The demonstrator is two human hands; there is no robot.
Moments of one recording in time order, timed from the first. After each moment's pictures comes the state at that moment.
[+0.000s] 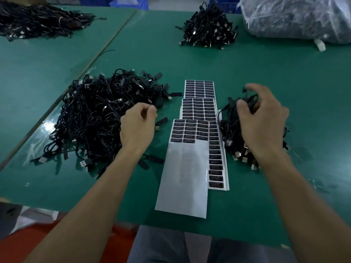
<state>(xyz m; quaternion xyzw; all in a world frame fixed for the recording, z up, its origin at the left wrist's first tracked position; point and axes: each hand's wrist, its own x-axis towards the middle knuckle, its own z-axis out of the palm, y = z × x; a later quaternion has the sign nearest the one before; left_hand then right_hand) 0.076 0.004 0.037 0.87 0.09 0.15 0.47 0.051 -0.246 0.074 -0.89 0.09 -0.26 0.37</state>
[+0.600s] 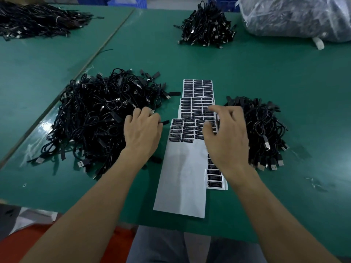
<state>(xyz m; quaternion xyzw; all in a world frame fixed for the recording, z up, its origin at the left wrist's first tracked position) 0.087 -0.001 0.008 0.99 -0.03 0.16 0.06 0.032 -0.196 0.046 -0.92 0.02 -0.21 0.32</state>
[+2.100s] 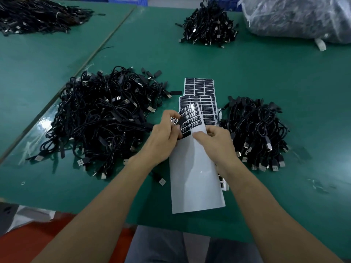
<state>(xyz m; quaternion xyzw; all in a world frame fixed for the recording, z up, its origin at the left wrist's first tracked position) 0.075 -0.022 -0.003 0.86 -0.13 0.00 0.49 0.046 -0.187 0.021 -0.78 0.16 0.04 0.61</state>
